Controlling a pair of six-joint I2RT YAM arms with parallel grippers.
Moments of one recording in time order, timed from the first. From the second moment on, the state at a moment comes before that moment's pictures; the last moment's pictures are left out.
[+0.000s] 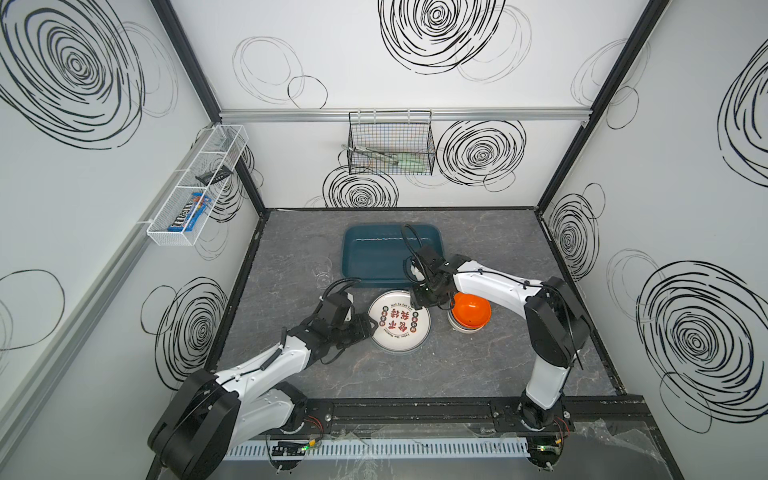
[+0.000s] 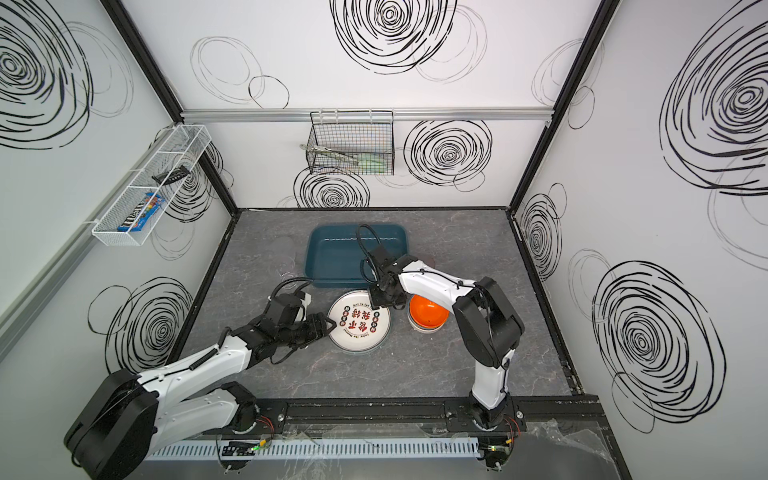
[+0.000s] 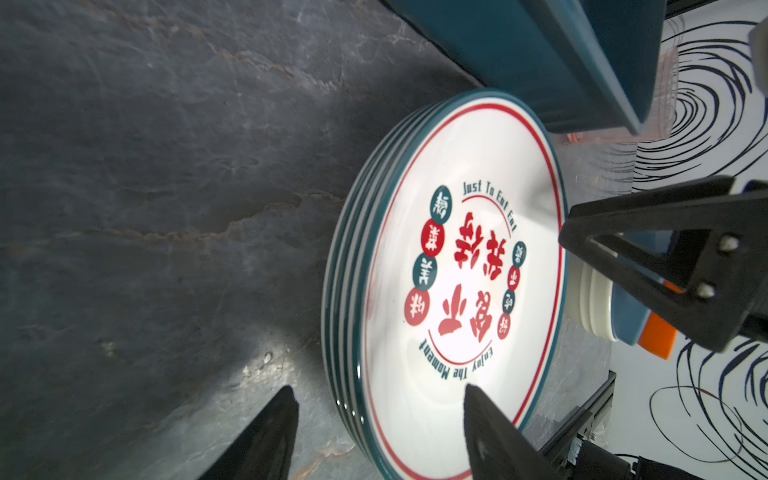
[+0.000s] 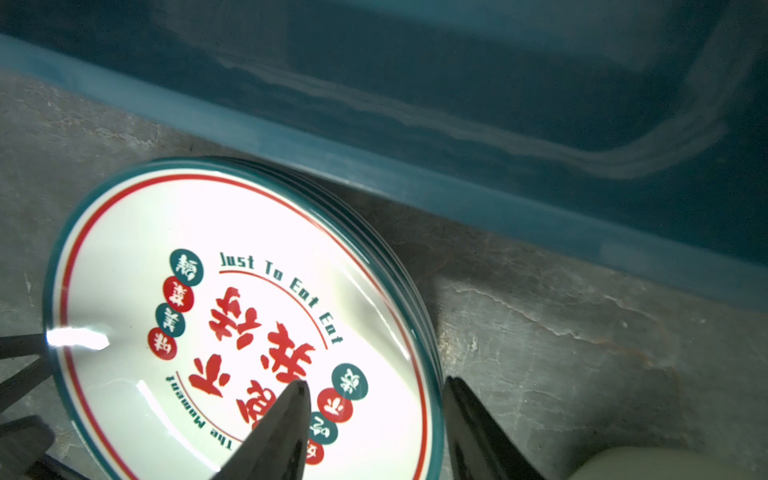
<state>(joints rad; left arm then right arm) -0.51 1.11 0.40 -0.14 0.28 -0.91 0.75 1.82 1.30 -0.73 -0.08 0.42</state>
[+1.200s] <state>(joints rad) -0.51 1.11 0.40 -0.14 0.28 -0.91 0.75 1.83 1.29 -0.72 -0.12 0.42</state>
